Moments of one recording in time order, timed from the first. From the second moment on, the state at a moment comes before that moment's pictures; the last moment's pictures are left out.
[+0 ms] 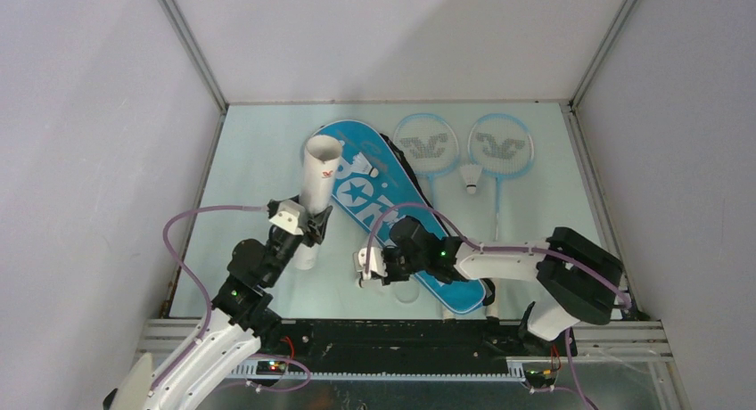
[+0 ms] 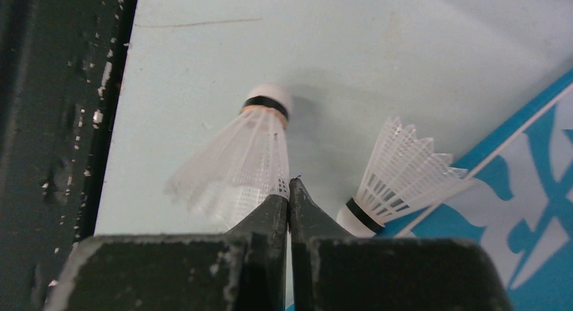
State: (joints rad) left arm -0.57 0.40 0.27 0.23 -0.07 0.14; right arm 1.07 1.56 0.75 0.08 -0.38 -0.61
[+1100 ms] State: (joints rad) left arm -0.57 0.66 0.43 -0.07 0.45 0.85; right arm 0.63 0.63 0.86 -0.43 -0.62 -0.14
